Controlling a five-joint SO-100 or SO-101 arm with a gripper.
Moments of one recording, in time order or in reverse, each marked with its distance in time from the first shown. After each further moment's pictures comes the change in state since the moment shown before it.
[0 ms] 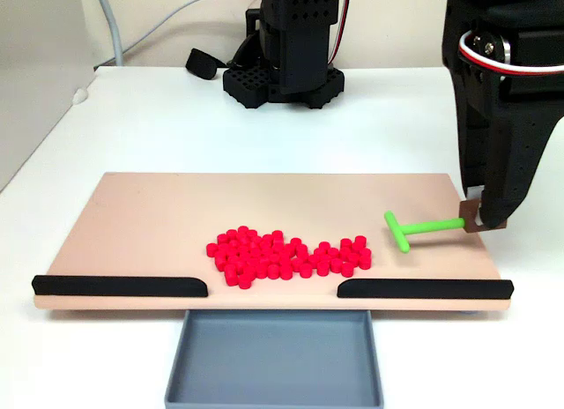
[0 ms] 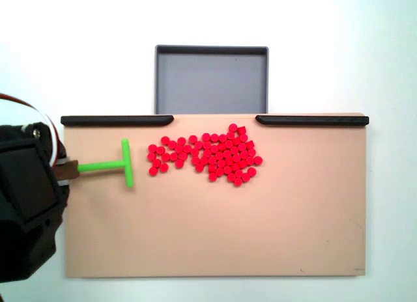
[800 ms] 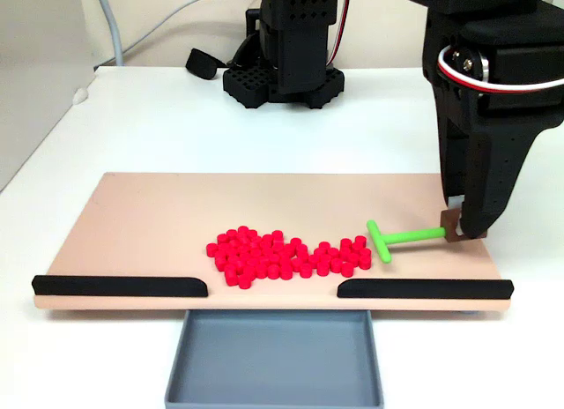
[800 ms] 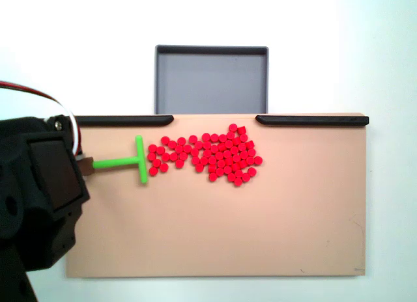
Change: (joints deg) arm 1.6 -1.2 0.0 0.0 -2.5
